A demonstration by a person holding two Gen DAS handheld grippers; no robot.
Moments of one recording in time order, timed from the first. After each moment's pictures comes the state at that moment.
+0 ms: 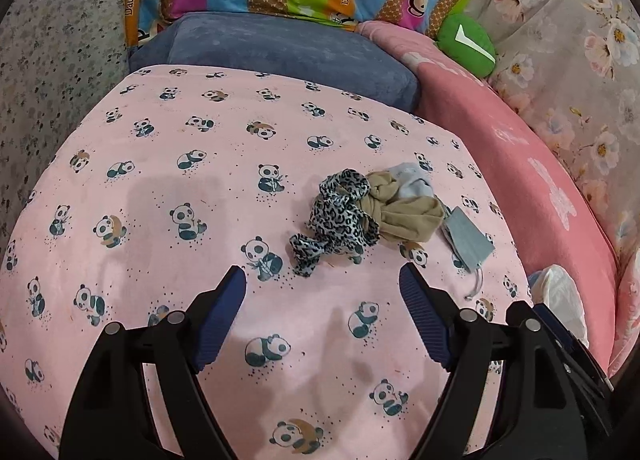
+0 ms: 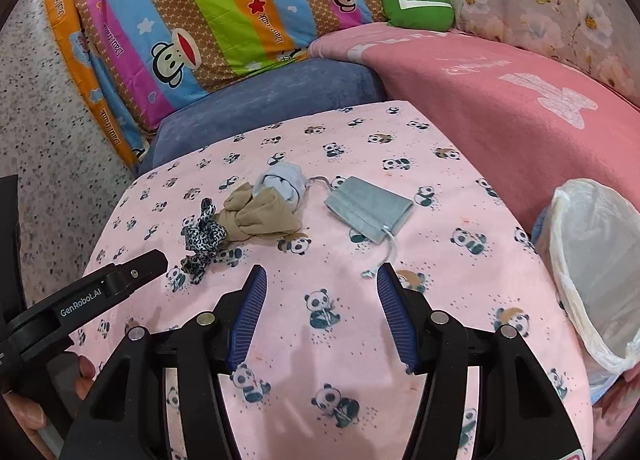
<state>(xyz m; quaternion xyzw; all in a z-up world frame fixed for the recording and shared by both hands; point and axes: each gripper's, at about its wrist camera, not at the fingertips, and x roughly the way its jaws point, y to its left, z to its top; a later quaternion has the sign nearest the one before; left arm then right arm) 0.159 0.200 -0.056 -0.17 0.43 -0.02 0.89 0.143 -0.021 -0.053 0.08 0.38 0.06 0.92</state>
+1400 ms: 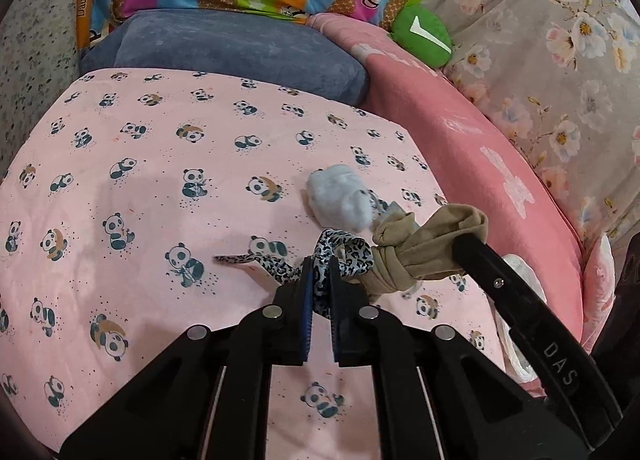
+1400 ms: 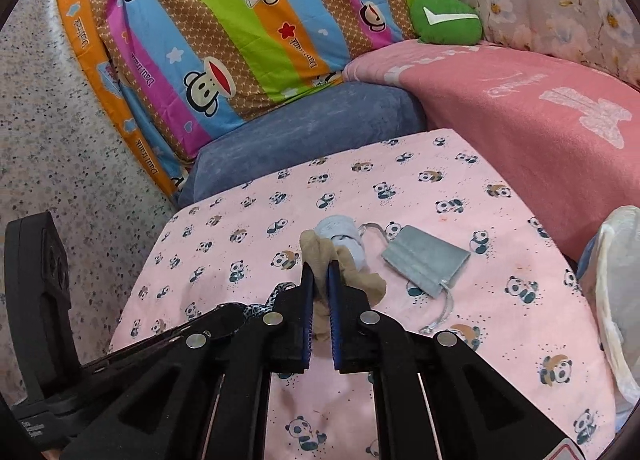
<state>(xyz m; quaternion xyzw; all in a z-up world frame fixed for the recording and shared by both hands) 0.163 0.162 -0.035 -0.18 0.42 -0.10 0.88 0.161 -0.013 -0.024 0.12 0.34 0.12 0.93</state>
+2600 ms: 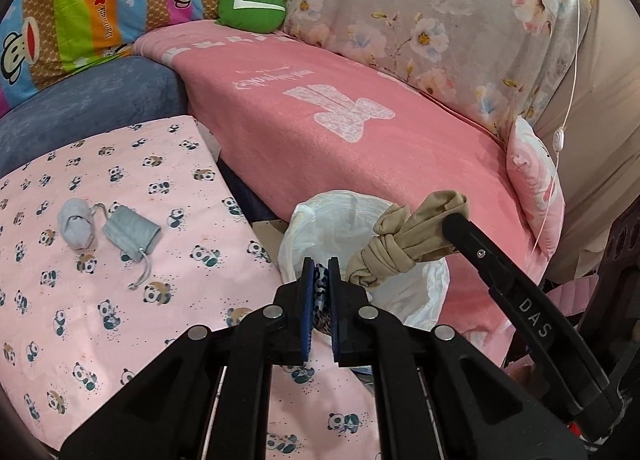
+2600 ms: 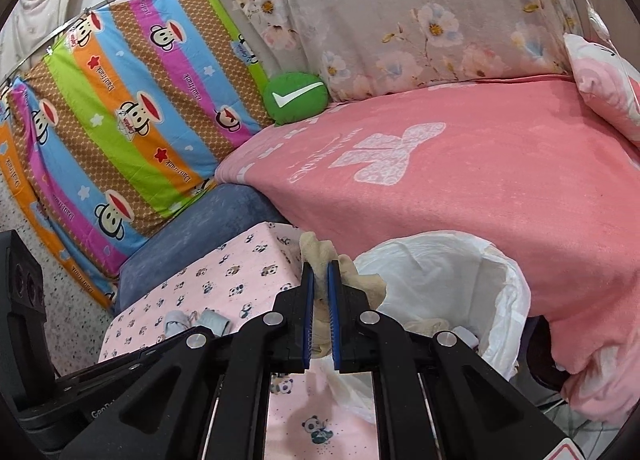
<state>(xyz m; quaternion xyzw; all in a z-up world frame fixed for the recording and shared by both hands) 0.105 -0.105 0.039 -0.04 0.40 -0.29 0.87 0.041 -0.288 0.023 0.23 0.24 -0.07 0.94</state>
